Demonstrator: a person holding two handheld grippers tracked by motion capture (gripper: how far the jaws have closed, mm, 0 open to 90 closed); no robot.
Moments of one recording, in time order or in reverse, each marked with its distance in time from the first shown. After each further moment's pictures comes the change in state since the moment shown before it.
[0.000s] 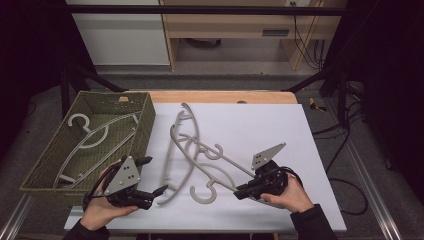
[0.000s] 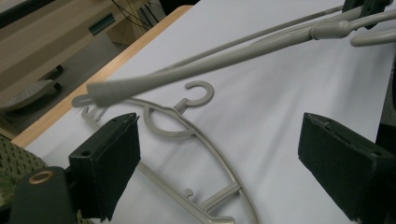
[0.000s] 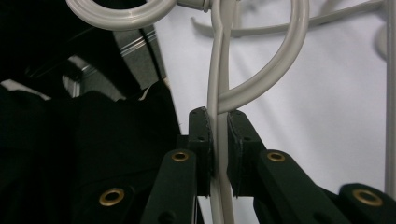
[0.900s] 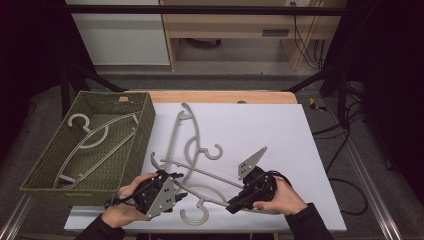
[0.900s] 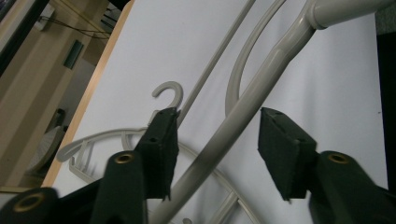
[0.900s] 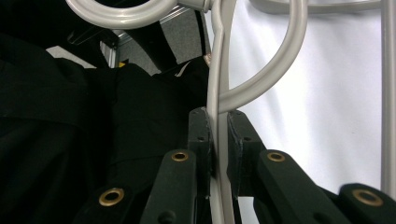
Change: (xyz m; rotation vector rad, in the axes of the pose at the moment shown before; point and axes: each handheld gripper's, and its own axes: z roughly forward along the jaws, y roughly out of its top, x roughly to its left) left arm -0.042 0.011 0.047 0.108 -0.066 0.424; right arm 0.013 0.012 0.023 0.130 0.163 -0.054
